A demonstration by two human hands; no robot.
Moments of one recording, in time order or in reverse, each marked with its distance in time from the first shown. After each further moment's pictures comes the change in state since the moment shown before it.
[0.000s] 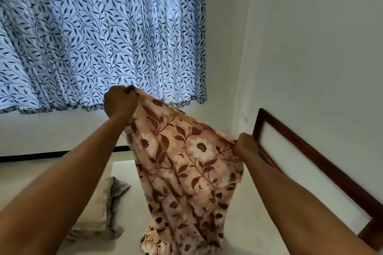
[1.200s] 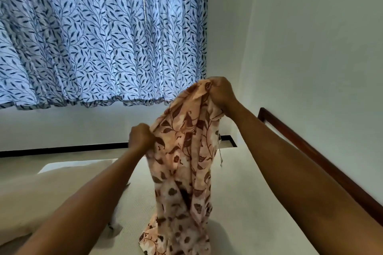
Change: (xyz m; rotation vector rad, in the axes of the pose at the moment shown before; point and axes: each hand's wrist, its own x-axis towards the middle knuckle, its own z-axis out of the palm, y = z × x) left_hand -0.065 -0.070 0.069 0.209 -0.478 0.047; right_hand -0.002 -0.151 -0.097 0.664 0.071 -0.592
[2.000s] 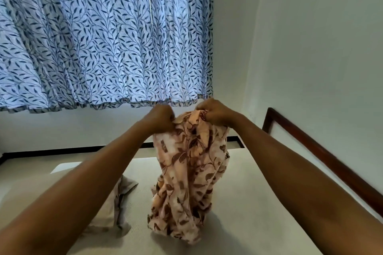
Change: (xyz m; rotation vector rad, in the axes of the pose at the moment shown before) left_hand 0.002 0.072 -0.058 0.281 -0.247 0.396; right_hand -0.015 0.024 0.022 -0.387 -0.534 -0.225
